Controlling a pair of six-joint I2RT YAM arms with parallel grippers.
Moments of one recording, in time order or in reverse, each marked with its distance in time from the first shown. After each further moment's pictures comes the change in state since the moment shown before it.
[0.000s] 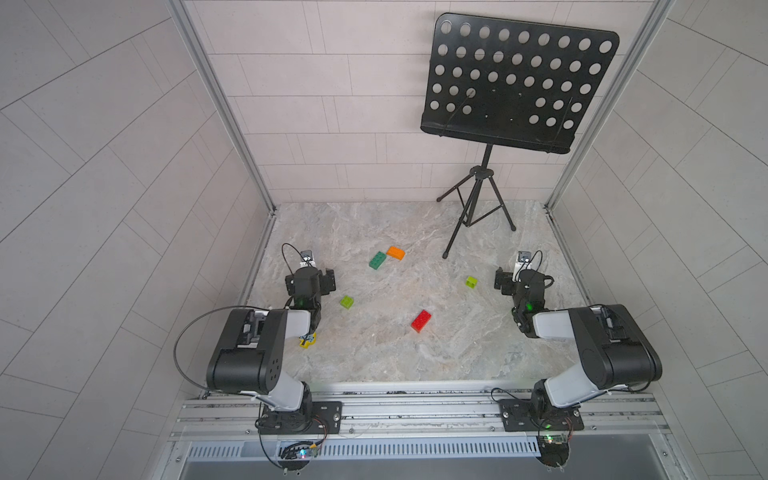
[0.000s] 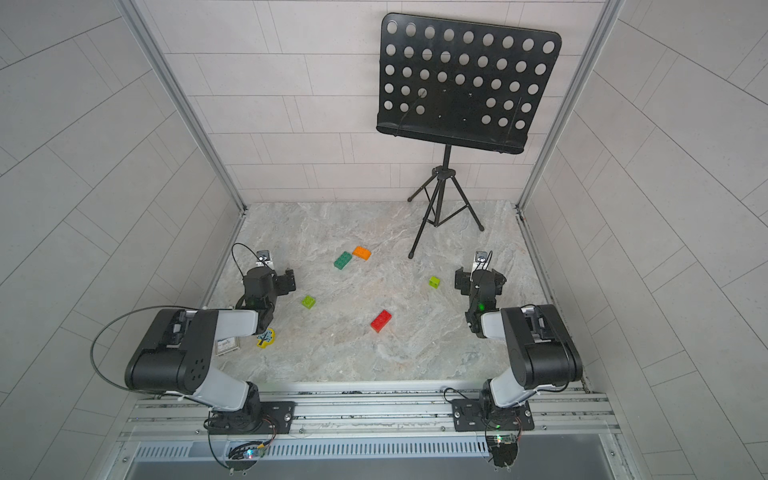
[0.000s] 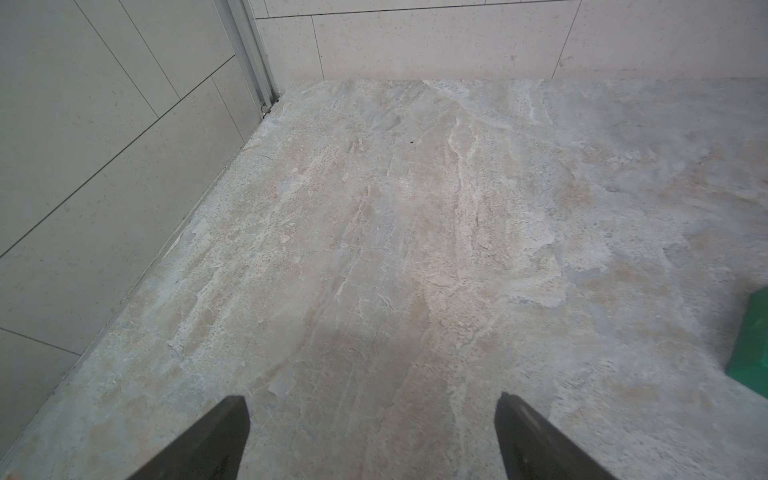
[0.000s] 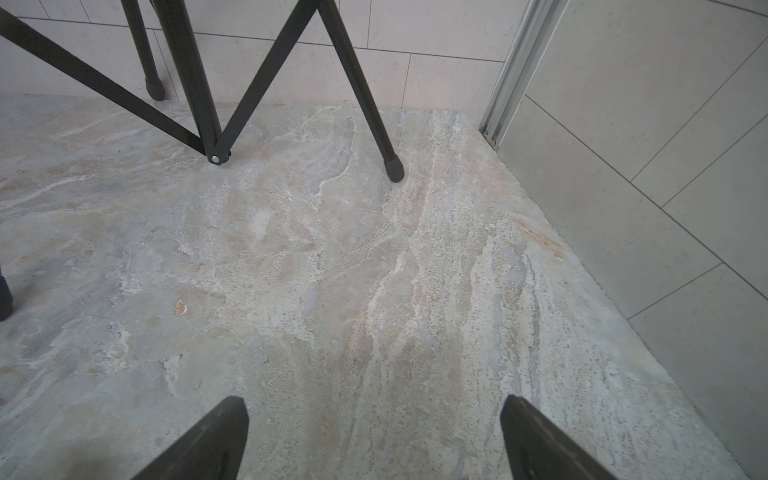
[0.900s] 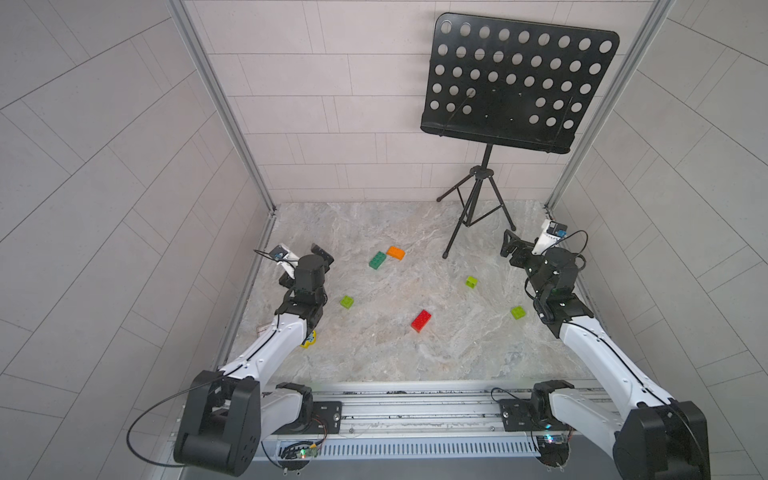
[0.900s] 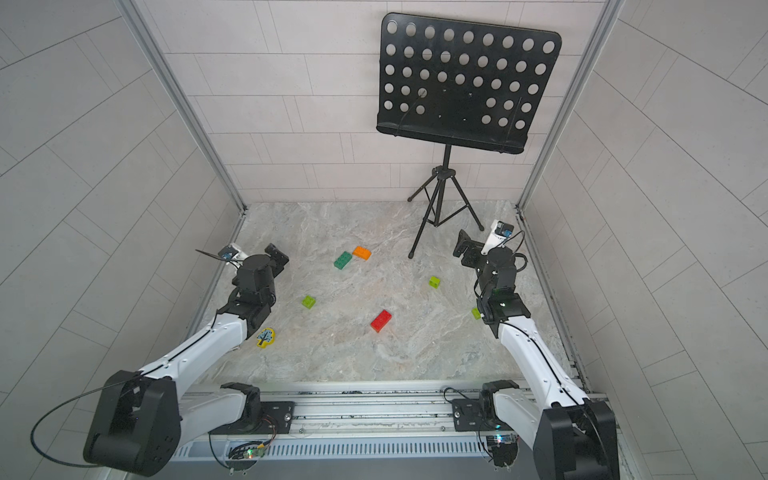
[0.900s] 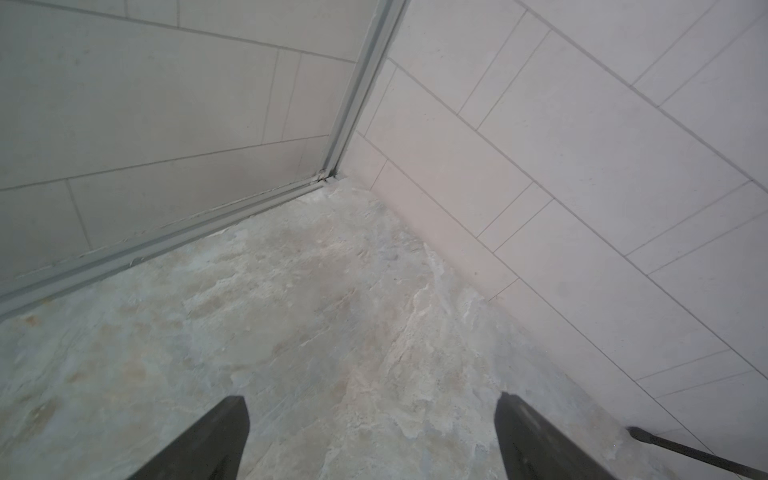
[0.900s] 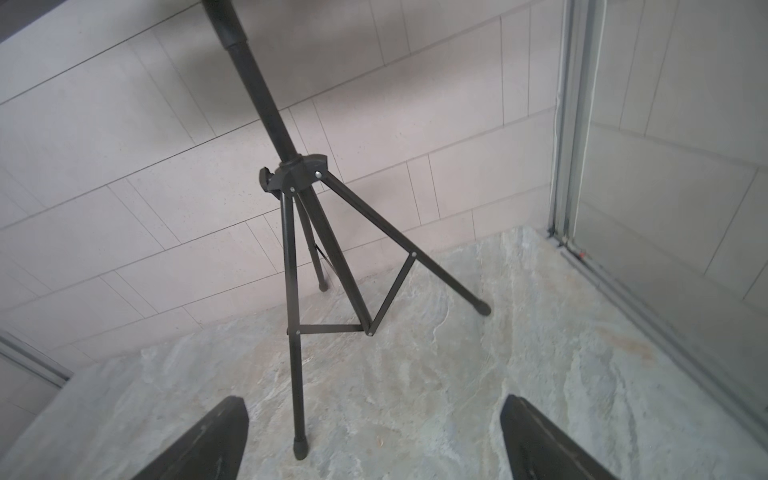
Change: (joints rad) left arm -0.142 -0.365 0.129 -0.409 -0.327 -0.711; right arm 0.024 -0.510 0.257 -0.562 -0.167 0.418
